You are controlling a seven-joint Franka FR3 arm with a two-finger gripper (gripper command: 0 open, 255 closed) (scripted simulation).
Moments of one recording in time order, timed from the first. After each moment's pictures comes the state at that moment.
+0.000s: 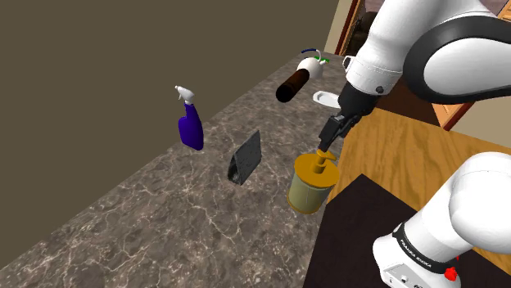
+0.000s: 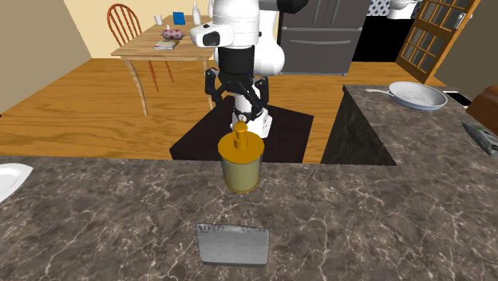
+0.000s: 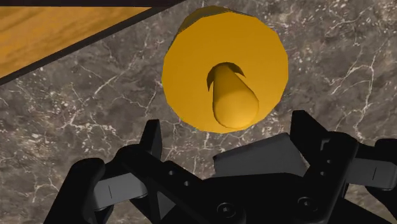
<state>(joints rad) 0.08 -0.89 0.24 -2.74 0.18 1.95 0.13</state>
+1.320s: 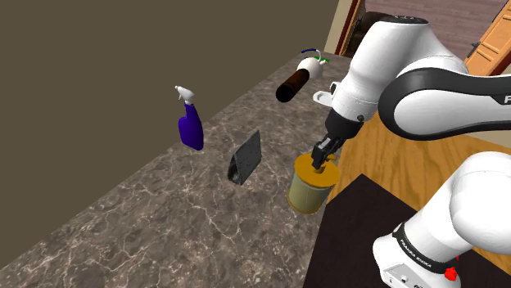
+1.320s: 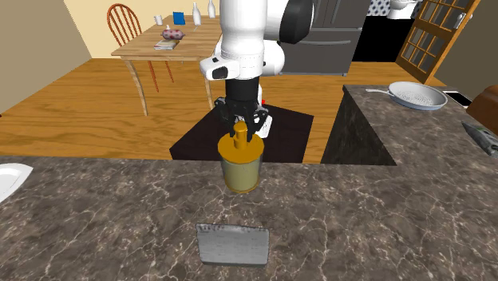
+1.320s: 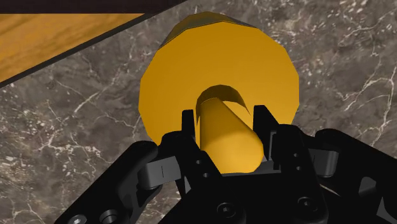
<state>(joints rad) 0.10 -0.82 0.30 -2.84 0.22 2.11 0.17</state>
